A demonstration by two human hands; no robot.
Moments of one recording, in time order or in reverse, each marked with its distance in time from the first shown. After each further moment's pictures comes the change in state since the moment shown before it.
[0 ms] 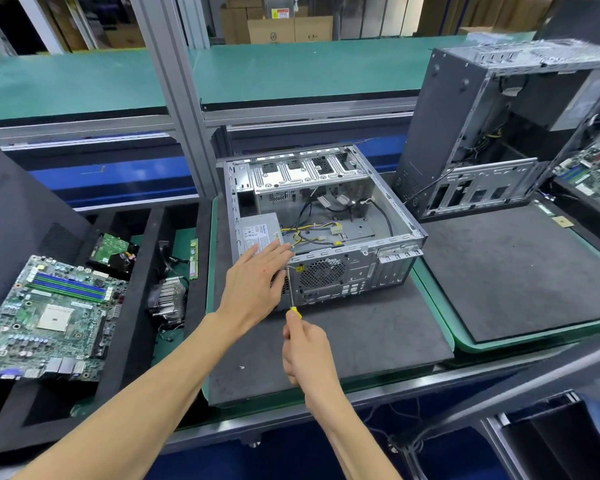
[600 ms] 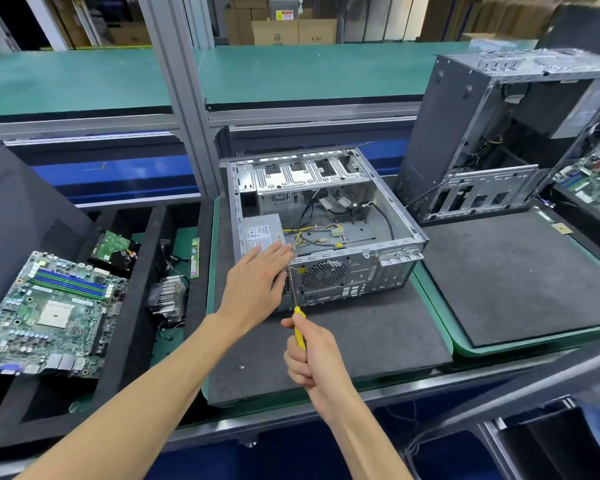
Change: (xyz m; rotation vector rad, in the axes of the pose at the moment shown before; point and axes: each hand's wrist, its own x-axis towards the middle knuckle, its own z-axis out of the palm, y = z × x) left_hand -0.002 -0.004 0.004 0.017 0.065 0.046; right_hand -0.005 -0.004 -0.017 0.379 -0.200 0.123
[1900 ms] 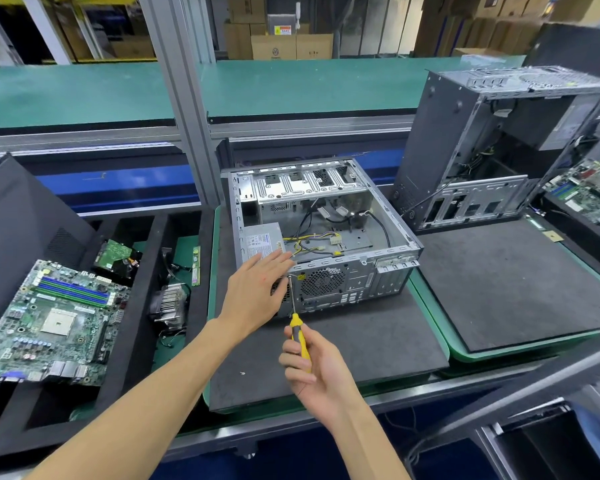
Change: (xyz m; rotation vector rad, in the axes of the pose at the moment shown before) left_hand 0.001 -0.002 -0.001 -0.007 0.033 0.013; right_hand -0.002 0.004 -0.008 0.610 -0.191 0.203
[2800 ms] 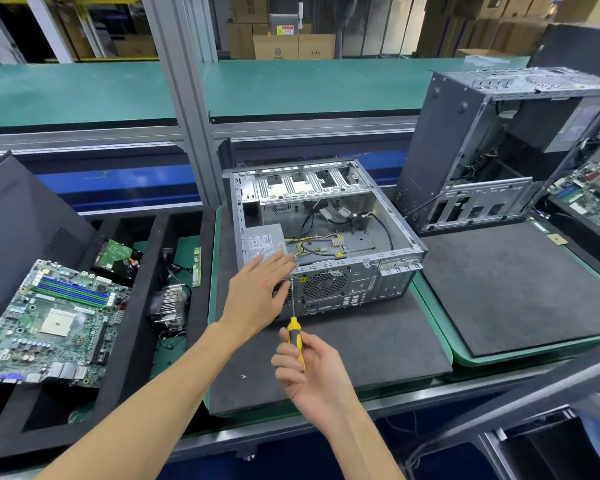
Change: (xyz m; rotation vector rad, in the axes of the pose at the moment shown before) left_hand -0.001 -0.002 0.002 0.000 0.021 0.009; right_hand 0.004 0.005 0.001 0.095 -0.033 0.048
